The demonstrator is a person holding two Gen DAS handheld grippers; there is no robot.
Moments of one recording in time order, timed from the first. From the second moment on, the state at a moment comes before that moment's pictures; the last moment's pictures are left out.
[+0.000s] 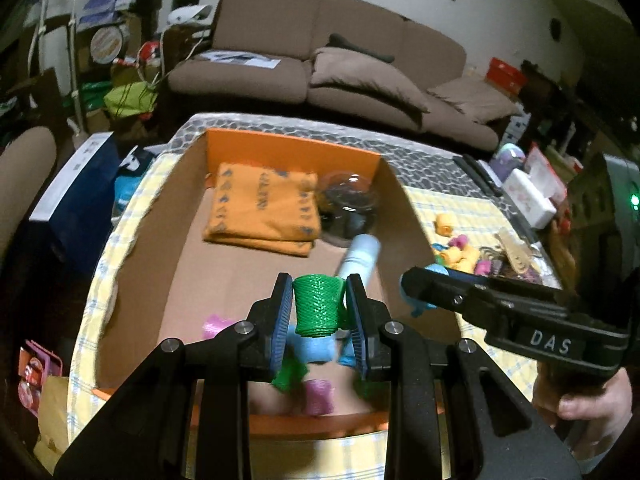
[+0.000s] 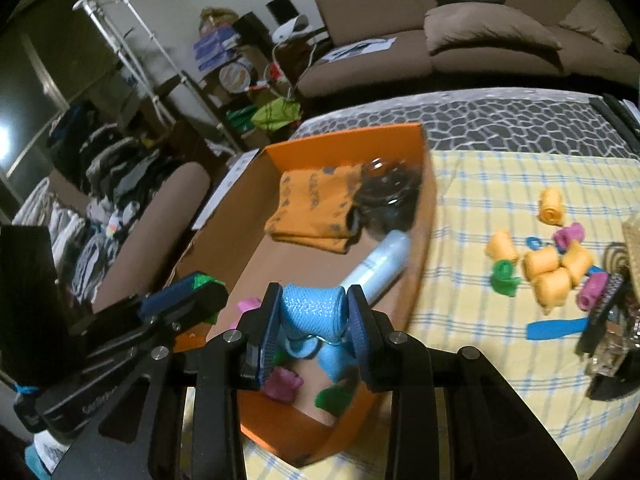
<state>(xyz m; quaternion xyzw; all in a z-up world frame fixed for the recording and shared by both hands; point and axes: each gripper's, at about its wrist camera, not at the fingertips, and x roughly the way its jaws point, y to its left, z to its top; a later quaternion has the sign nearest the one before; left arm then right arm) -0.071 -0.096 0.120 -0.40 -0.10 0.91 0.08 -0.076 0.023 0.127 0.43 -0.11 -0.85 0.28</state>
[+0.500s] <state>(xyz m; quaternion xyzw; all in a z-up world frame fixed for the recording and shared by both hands) -0.080 -0.143 0.080 -0.46 -0.09 0.88 0.04 -0.070 -0.054 0.095 0.47 -0.03 -0.83 0.30</state>
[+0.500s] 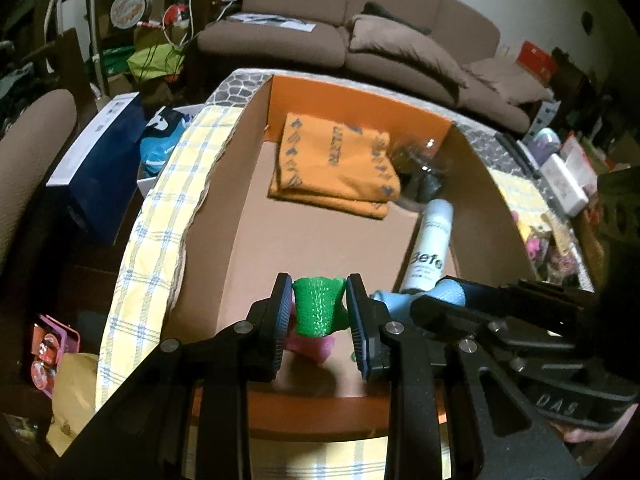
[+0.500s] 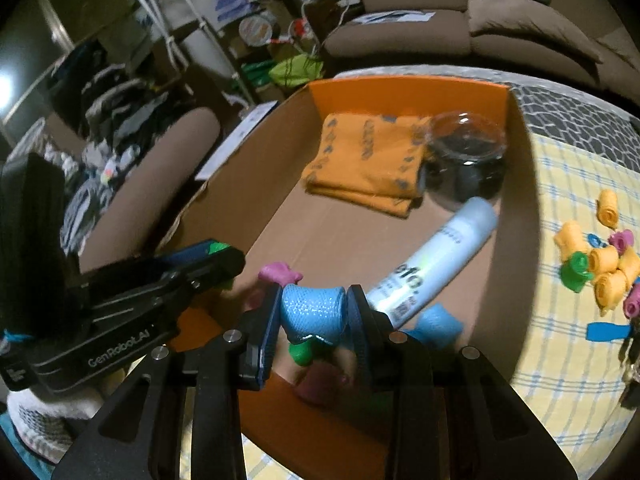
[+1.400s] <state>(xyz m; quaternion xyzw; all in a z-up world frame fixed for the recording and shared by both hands) -0.075 -0.165 0.094 -0.44 -0.12 0.89 0.02 -0.070 -0.076 0.088 0.47 -0.01 -0.83 0.29</state>
